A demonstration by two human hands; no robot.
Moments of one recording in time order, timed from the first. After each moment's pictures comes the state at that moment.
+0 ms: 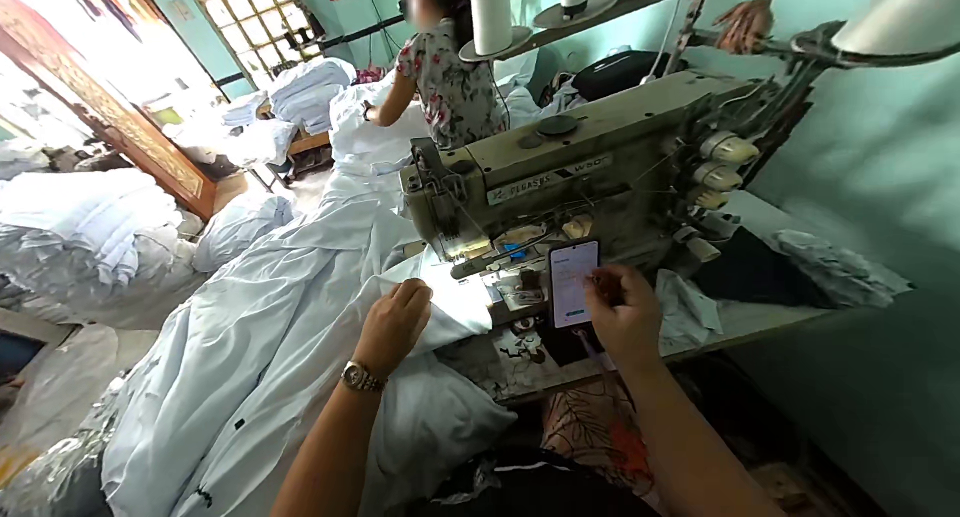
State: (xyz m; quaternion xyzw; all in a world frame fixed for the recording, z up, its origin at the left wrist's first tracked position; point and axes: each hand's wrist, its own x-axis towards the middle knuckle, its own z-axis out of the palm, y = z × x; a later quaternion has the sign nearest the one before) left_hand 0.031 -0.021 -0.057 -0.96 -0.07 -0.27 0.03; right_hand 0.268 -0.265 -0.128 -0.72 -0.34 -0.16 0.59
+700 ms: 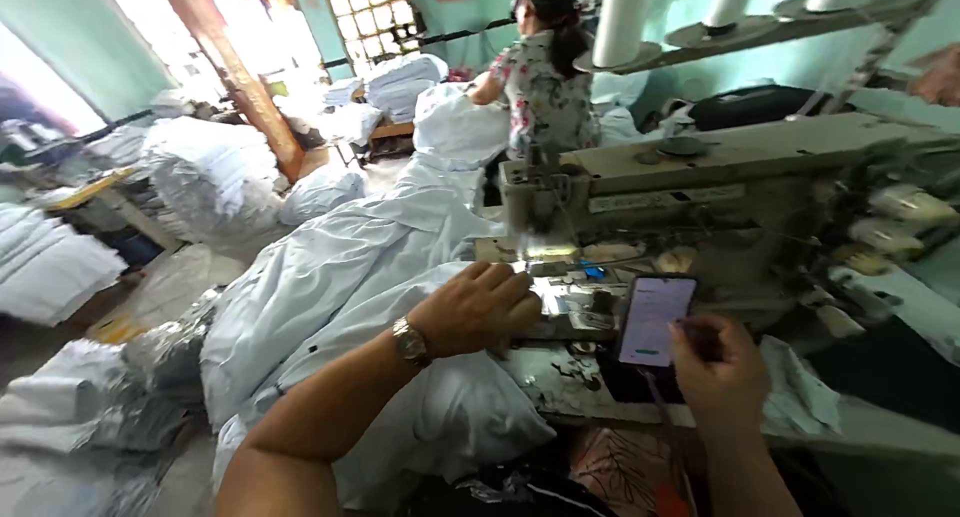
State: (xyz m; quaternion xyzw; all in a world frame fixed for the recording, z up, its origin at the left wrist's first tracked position) left_hand 0.015 -0.076 0.039 -0.93 0.10 -0.28 0.20; right_hand 0.263 -0.277 -0.120 -0.71 -0.39 -0.12 0.57
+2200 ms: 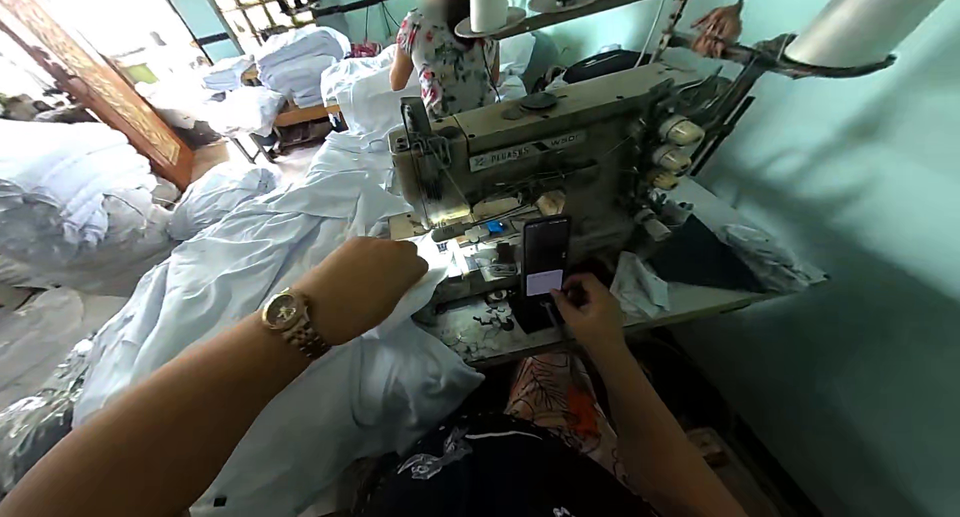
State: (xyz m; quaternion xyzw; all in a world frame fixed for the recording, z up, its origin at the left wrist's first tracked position) left_hand 0.021 -0.099 0.095 -0.99 -0.04 0.07 0.14; right_hand 0.267 -0.305 -0.161 -0.78 -0.36 -0.03 0.50
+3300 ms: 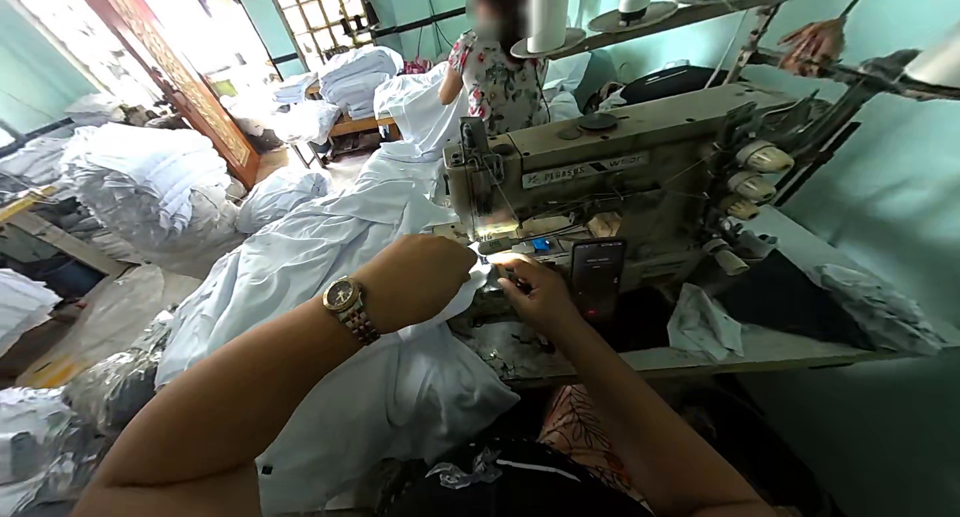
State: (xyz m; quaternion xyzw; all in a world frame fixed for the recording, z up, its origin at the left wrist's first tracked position) left_hand 0.023 -0.101 0.110 -0.99 -0.09 0.05 0.10; right_hand 0.214 -0.186 -0.086 -0.62 -0.58 0.03 0.52
